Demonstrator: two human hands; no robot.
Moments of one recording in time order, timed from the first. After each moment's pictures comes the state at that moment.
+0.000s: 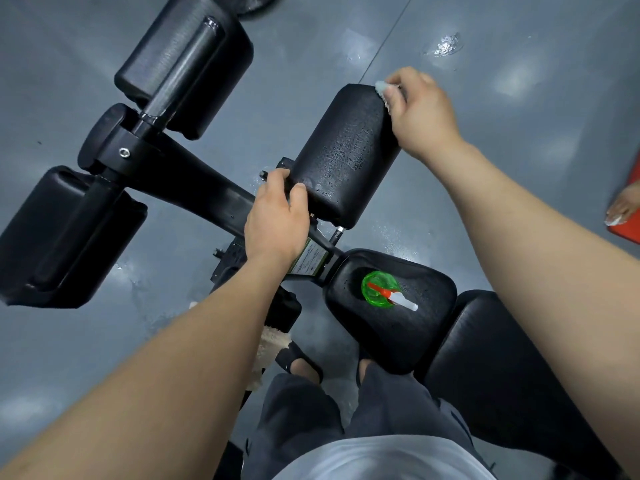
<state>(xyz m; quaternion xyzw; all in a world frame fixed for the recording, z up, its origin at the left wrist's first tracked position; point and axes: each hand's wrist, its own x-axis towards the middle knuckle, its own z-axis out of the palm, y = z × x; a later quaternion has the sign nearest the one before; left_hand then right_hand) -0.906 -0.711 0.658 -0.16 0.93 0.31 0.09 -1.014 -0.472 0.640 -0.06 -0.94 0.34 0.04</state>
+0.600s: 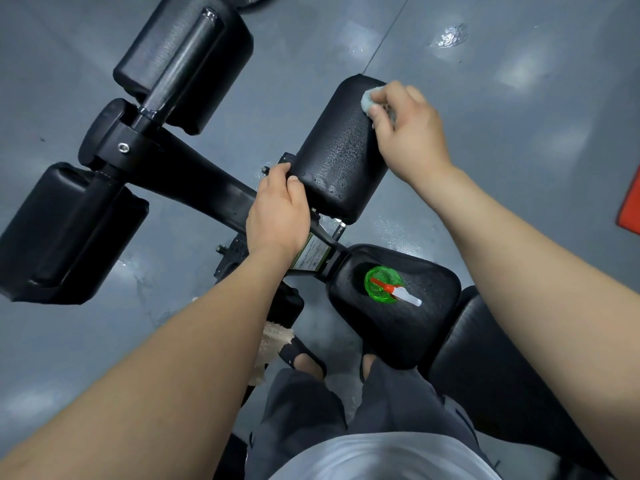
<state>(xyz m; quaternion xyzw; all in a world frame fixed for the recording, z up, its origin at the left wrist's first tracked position) -0.909 -0.709 0.655 -0.16 0.94 0.29 0.09 -0.977 -0.500 0.642 -0.04 -0.92 0.39 0.07</state>
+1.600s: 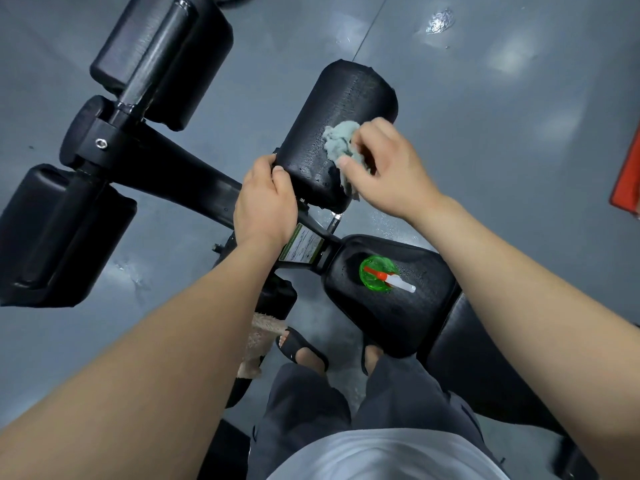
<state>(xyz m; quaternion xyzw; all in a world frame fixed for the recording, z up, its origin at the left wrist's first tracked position) -0.909 -0.708 0.653 -0.15 0.94 0.31 0.08 -0.910 -0.510 0.640 0.06 -0.90 0.42 0.03</state>
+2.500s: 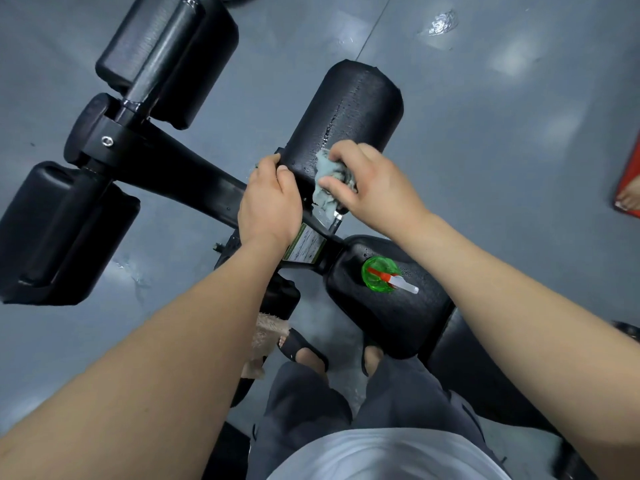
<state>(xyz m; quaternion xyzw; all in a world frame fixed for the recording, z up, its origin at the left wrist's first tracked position) -0.909 -0.710 0.653 -0.16 0.94 0.29 0.08 -0.898 -0.537 0.634 0.09 -0.91 0.40 0.02</state>
